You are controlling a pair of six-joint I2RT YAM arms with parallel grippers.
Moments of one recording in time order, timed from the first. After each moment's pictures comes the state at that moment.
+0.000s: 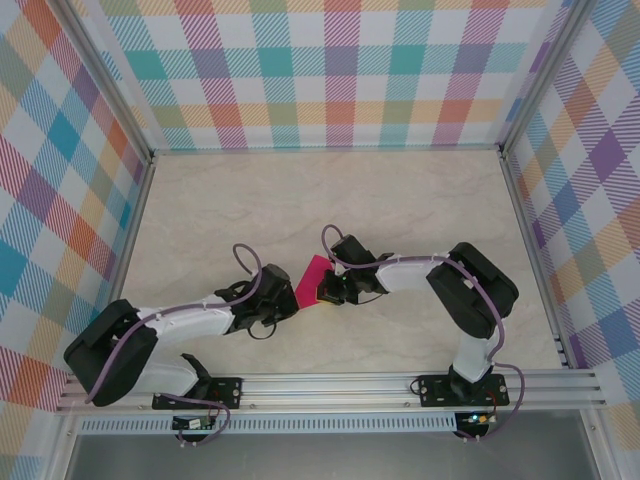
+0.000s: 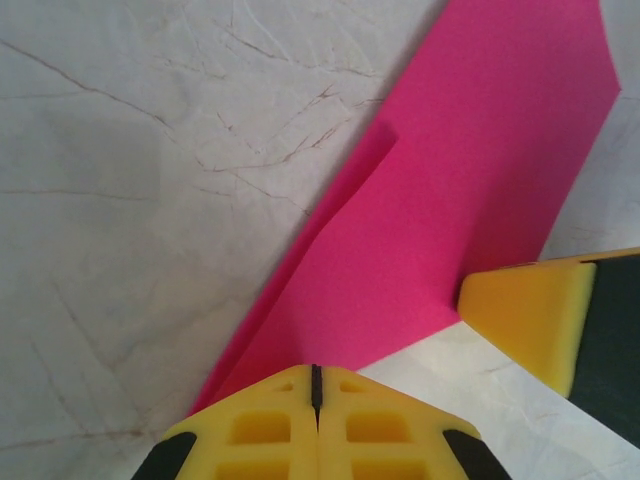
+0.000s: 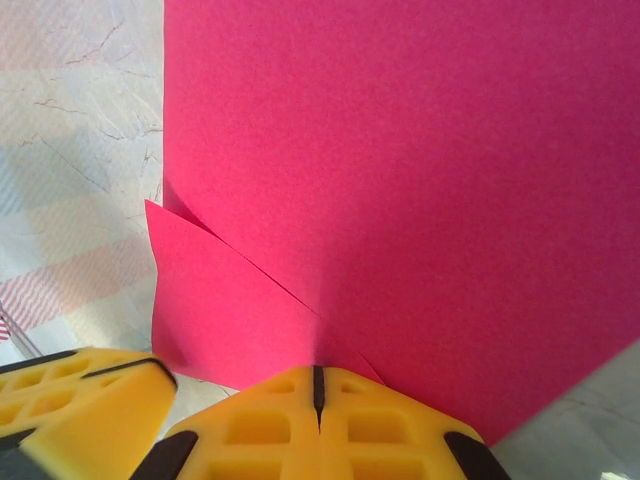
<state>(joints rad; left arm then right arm) -0.76 1.32 0.49 -0.12 0.03 -1.06 0.78 1.81 0.89 -0.10 -0.45 0.94</state>
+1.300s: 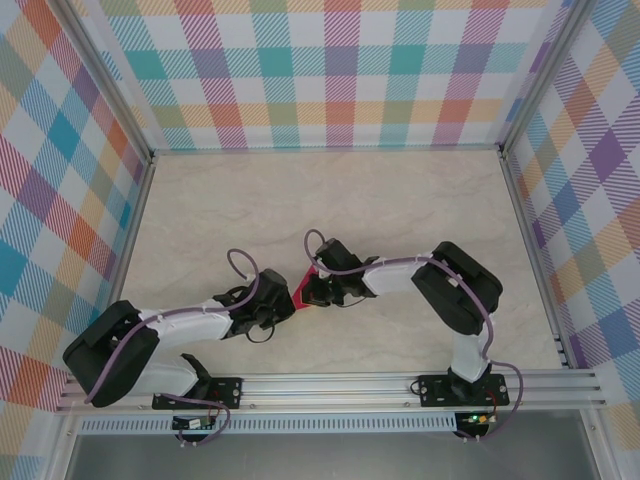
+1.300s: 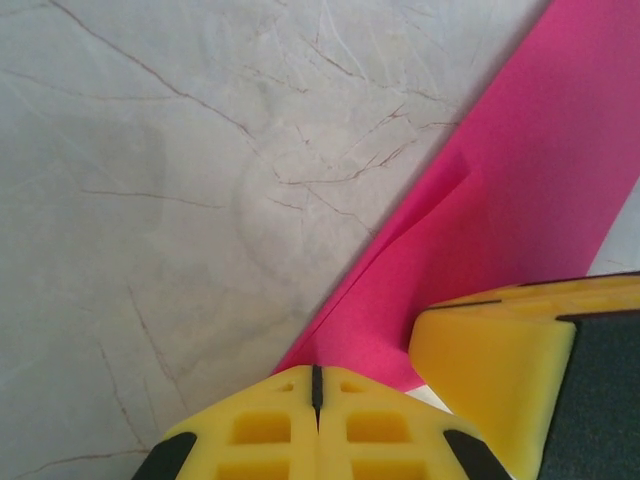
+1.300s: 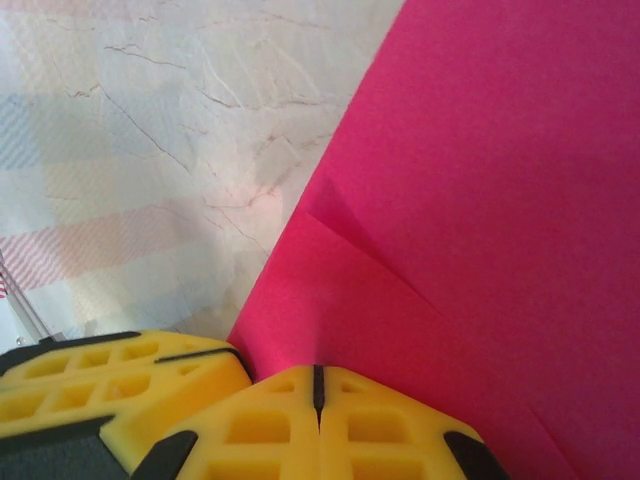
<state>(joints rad) -0.76 1.32 0.43 -0.07 -0.02 -1.12 0.85 1.88 0.93 0.00 -0.45 0.90</state>
